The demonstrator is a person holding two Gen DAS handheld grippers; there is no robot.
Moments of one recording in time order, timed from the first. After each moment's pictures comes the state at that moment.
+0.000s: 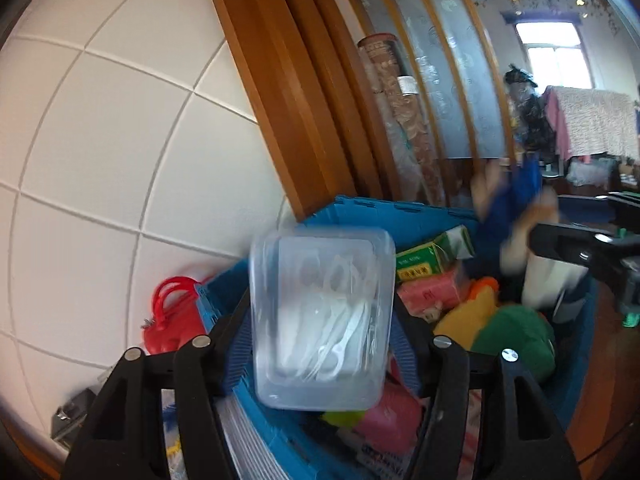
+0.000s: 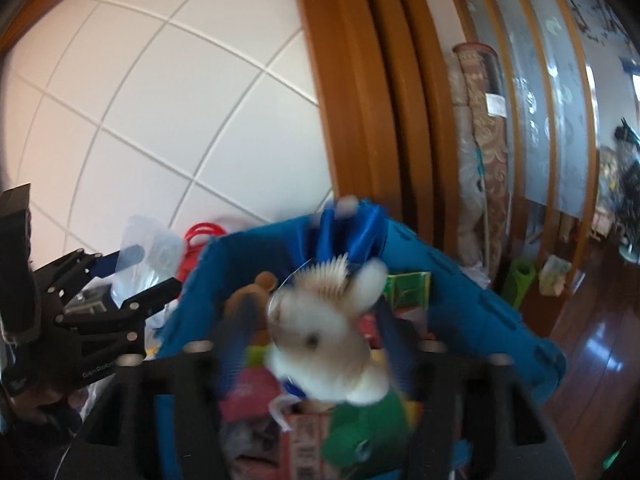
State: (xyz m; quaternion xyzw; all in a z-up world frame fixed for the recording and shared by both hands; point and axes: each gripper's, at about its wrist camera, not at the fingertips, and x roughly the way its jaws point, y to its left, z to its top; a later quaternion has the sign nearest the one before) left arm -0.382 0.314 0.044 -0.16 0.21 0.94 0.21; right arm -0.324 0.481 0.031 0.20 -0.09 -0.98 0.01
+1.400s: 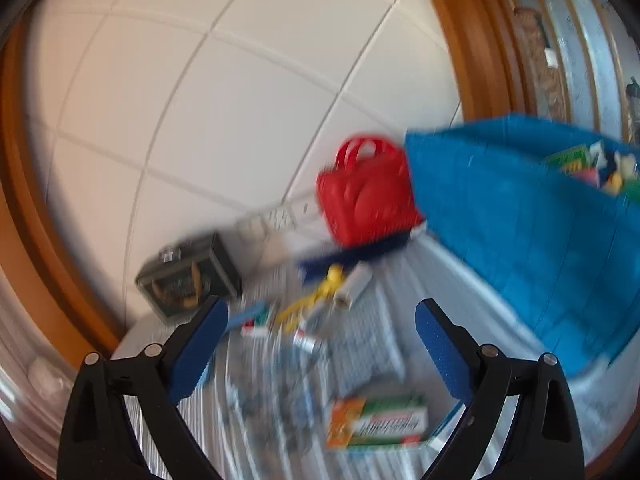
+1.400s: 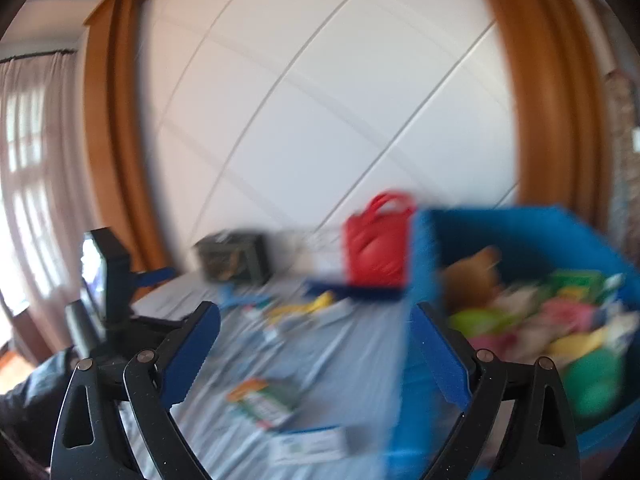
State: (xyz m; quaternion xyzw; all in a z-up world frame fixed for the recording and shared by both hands) left arm -0.299 0.001 -0.061 -0.25 0.13 0.96 -0.02; right arm -0.275 0.247 -0.007 0.21 -0.01 -0.94 0.28
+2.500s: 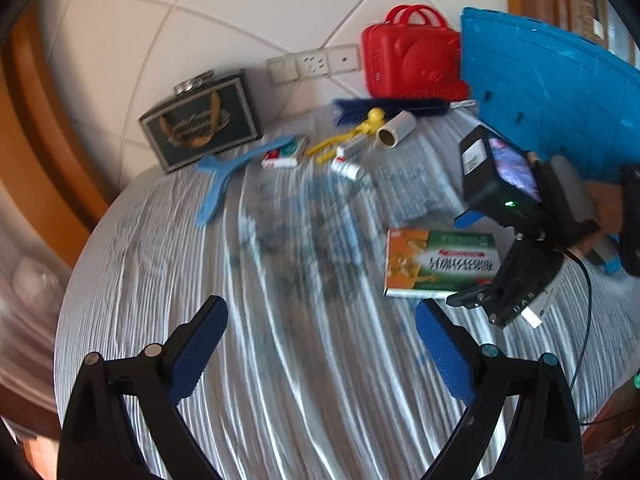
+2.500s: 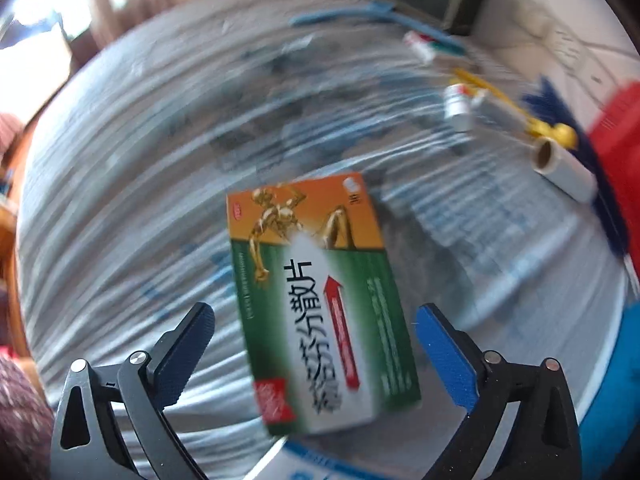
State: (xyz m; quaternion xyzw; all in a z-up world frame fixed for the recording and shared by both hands) left arm -0.258 -0.111 -0.202 -0.42 0.06 0.91 -0.05; right arm -0.406 -0.014 -0.333 0.47 0.36 -0.66 0.46
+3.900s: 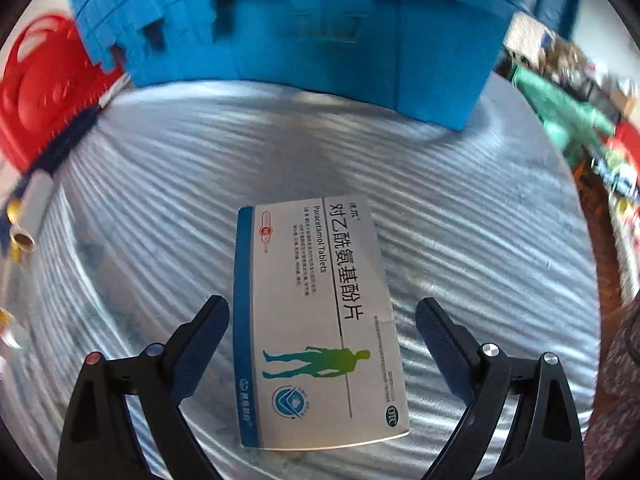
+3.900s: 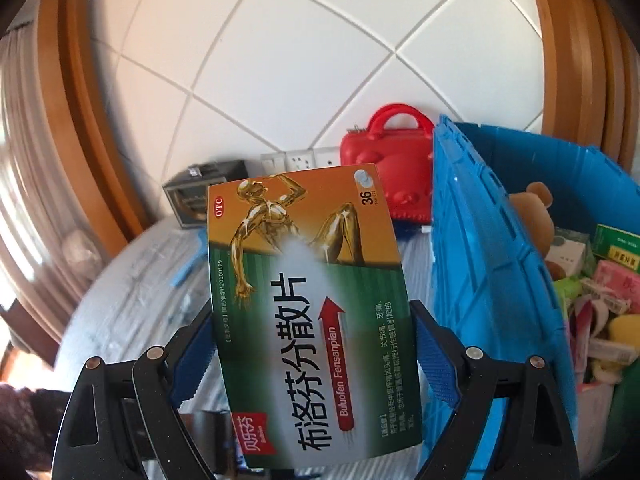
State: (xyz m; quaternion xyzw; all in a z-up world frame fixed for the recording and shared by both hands) left arm -0.355 0.110 -0.331 -0.44 0.23 0.76 0.42; right arm -0.379 0.191 -0.055 0.33 0.00 -0.91 0.24
